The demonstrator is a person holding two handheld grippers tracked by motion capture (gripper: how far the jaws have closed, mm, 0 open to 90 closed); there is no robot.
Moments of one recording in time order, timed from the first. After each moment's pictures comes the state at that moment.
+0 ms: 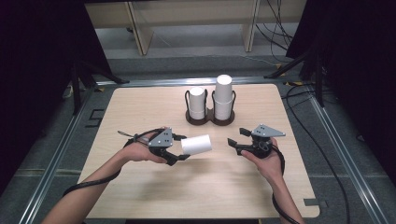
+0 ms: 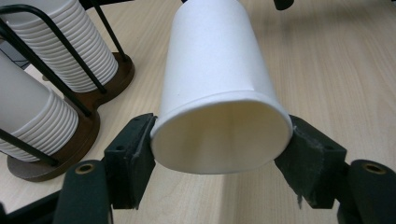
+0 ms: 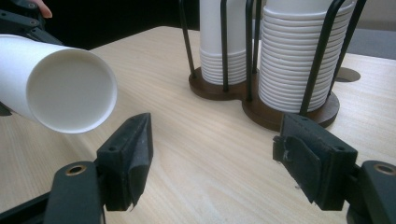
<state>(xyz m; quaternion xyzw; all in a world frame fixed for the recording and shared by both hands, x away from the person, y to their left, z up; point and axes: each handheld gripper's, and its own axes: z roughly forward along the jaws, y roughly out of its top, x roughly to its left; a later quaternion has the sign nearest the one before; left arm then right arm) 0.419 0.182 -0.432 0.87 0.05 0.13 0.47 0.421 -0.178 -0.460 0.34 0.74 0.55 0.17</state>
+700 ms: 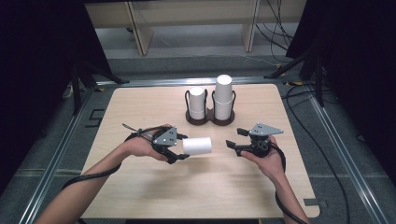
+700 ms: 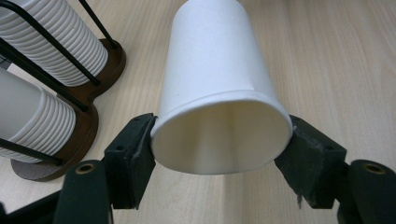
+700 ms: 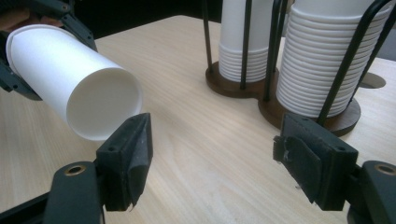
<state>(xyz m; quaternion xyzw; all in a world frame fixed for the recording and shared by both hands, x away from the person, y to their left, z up) 0.426 0.174 -0.421 0.90 0.01 0.13 0.41 0.424 -0.175 -0.453 0.30 0.77 0.54 0.16</state>
